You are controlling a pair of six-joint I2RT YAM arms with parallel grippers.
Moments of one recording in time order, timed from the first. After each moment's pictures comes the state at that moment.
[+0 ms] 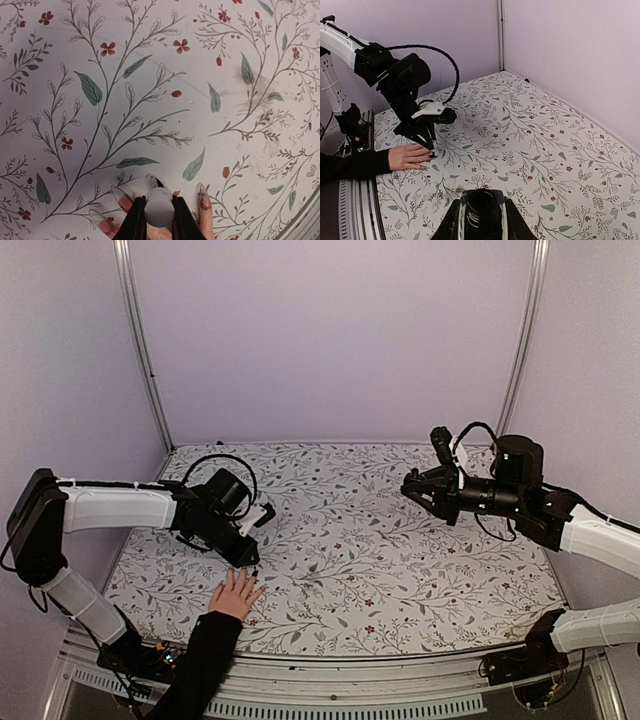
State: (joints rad) left arm -0.67 1.55 0.91 -0.51 0.10 -0.01; right arm 0.61 1.07 0.76 0.07 -0.46 -0.04
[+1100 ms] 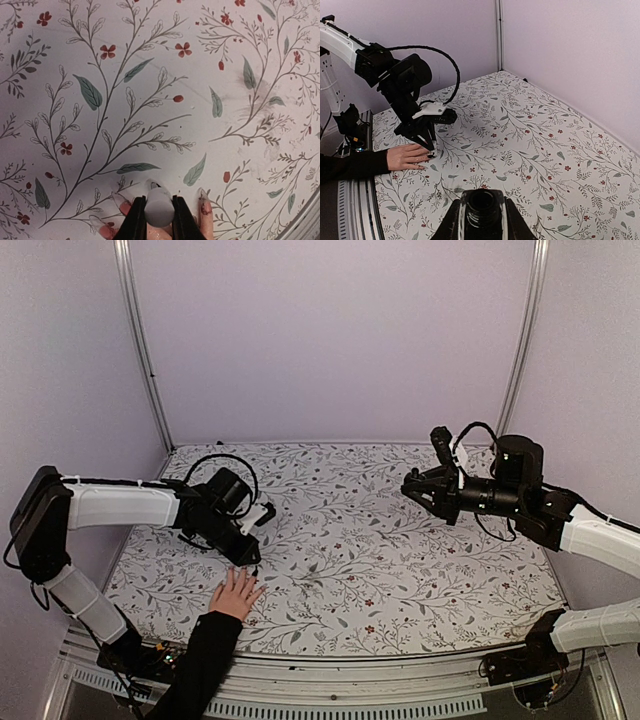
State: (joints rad) left arm -0.66 1.57 0.92 -0.51 0.12 -0.01; right arm 0.61 1.07 0.76 0.07 -0.45 -0.04
